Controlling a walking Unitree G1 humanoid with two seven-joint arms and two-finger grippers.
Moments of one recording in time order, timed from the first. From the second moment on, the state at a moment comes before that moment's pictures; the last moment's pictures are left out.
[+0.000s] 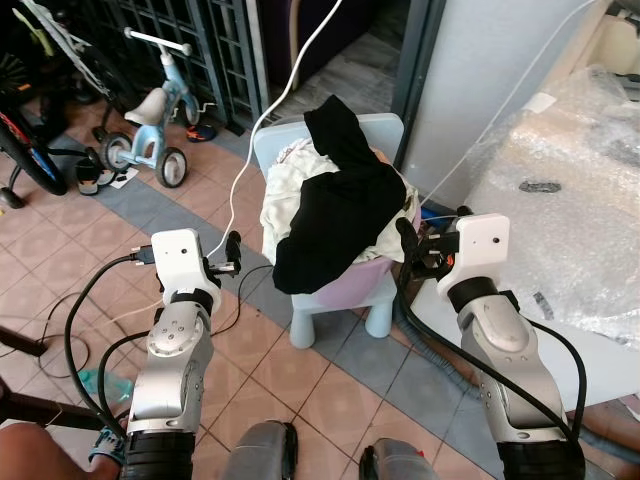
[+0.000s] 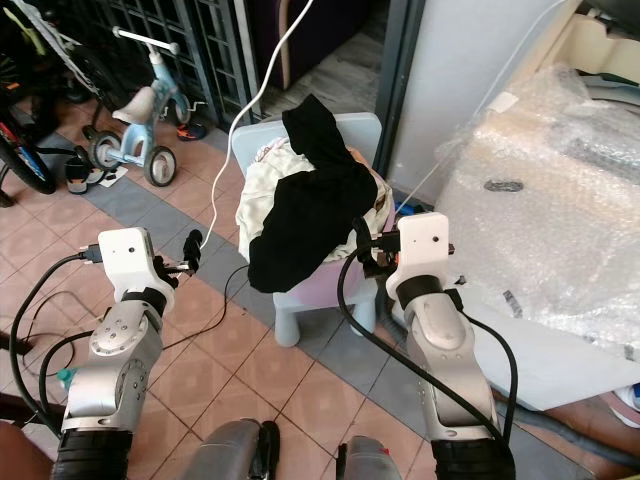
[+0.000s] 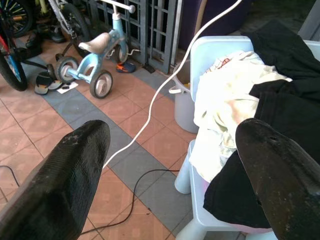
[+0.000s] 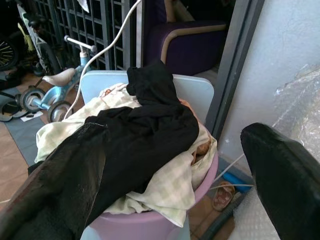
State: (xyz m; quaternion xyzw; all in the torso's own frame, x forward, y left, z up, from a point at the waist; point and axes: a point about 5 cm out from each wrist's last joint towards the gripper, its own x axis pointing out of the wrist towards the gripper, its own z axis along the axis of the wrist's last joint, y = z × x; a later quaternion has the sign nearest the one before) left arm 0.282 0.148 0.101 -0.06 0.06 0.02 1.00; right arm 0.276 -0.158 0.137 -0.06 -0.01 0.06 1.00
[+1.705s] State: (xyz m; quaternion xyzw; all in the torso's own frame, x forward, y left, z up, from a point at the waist) left arm 0.280 0.143 0.106 -0.06 0.06 0.01 1.00; right arm 0.287 -0.139 0.081 -0.19 0.15 0.22 0.95
